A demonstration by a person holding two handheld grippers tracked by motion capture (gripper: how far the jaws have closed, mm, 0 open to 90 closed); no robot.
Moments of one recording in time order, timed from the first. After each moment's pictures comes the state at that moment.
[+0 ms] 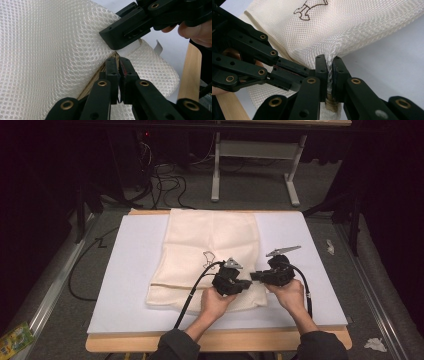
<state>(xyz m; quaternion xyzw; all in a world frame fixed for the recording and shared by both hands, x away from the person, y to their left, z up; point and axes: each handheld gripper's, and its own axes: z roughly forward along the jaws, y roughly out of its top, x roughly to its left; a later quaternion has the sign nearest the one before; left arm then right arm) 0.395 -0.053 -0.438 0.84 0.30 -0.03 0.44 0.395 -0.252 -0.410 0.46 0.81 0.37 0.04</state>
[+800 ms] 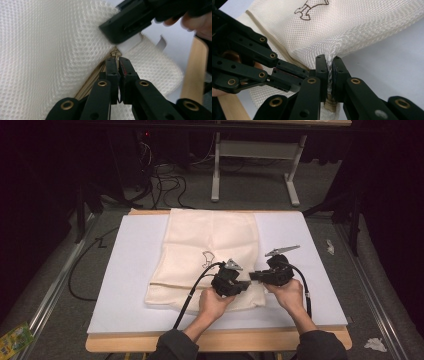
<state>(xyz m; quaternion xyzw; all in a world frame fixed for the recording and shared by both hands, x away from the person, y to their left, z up) 0.392 -0.050 -0.441 0.86 0.30 -0.01 0.41 0.396 -0.251 -0.410 0.46 0.80 0.37 0.04</state>
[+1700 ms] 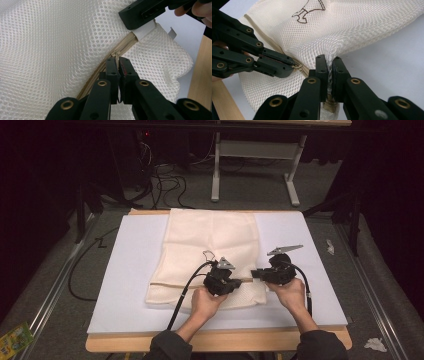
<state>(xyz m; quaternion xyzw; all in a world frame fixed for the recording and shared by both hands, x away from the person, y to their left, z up) 0.394 -0.031 -0.432 0.85 0.30 0.01 0.43 0.394 -0.254 -0.405 0.46 0.80 0.38 0.06</state>
